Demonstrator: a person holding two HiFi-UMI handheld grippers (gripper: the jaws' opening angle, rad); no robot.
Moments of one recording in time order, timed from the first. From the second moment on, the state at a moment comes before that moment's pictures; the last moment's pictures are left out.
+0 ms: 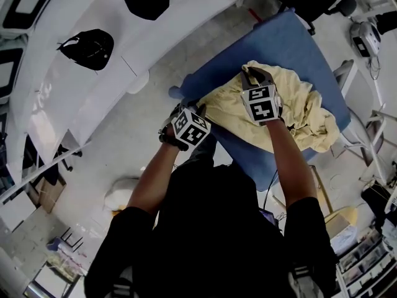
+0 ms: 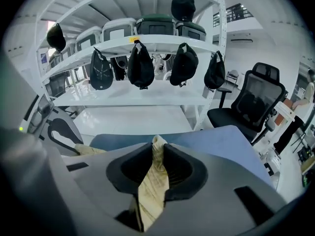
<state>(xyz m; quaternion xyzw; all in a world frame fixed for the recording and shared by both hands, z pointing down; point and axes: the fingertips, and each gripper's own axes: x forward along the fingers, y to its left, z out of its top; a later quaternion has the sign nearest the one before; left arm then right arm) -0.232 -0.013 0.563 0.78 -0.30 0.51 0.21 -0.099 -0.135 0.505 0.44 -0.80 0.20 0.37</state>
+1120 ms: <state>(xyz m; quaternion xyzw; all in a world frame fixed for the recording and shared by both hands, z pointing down) -0.325 -0.071 0.583 0.73 -0.37 0.50 0.28 -0.214 -0.222 0.551 0.36 -0.83 0.18 0.39</state>
